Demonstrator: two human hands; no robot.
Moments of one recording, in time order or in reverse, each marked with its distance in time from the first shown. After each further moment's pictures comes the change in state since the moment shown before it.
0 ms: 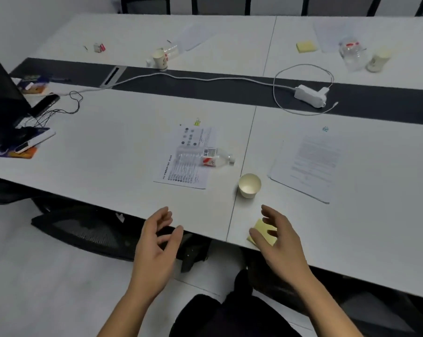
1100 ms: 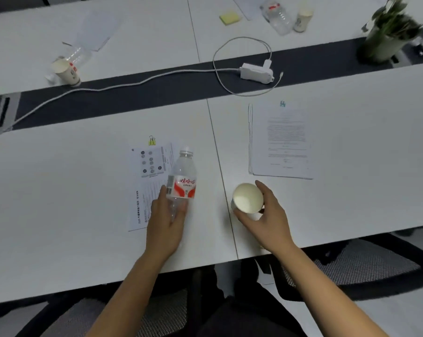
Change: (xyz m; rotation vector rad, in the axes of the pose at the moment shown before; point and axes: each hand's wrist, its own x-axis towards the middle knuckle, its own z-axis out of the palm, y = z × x) left_hand 0.213 -0.015 0.038 0.380 -0.448 0.099; right_hand 0.099 -0.019 0.064 0.008 0.381 0.275
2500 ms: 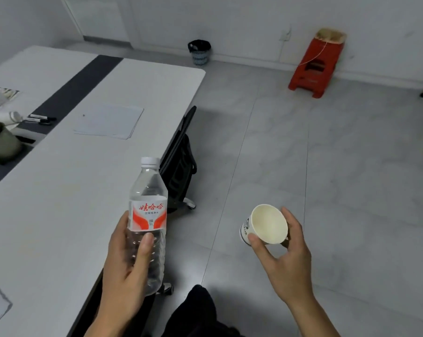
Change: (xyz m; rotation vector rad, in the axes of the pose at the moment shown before) left_hand -0.376 0.357 0.451 -0.158 -0.817 0.827; right_hand -0.377 0.333 -0.481 0.388 1.278 0.330
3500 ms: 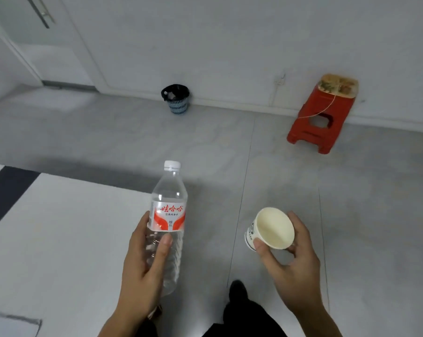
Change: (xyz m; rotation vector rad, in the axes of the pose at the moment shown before) left_hand 0.776 0.042 0.353 -0.012 -0.064 -0.033; right_hand 0.814 -0.065 0.109 0.089 0.117 0.029
